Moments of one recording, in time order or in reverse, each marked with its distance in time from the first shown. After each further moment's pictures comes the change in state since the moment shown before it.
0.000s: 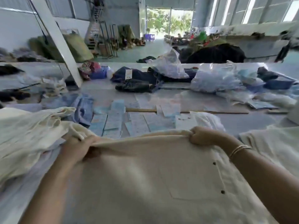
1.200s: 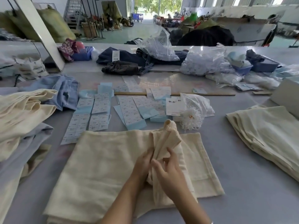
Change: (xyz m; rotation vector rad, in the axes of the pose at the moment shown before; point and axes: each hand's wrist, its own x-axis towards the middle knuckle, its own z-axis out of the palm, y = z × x) left_hand -0.129 -0.023 0.199 -0.740 -0.800 -0.190; right_hand -0.120 -0.085 0.154 0.919 0.219 0.170
